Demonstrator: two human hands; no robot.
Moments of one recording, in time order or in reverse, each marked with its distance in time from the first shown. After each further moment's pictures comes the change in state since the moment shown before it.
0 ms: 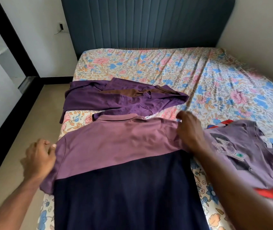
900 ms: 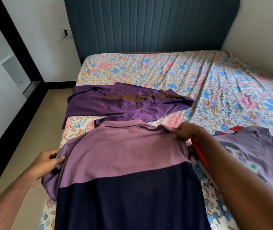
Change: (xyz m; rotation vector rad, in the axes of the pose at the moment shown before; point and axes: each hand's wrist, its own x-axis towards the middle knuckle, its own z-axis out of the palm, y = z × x) left_hand 0.044 -0.013 0.017 -0.324 -0.482 -0.087; right_hand 0.077 0.021 0.037 0.007 -0.689 0.190
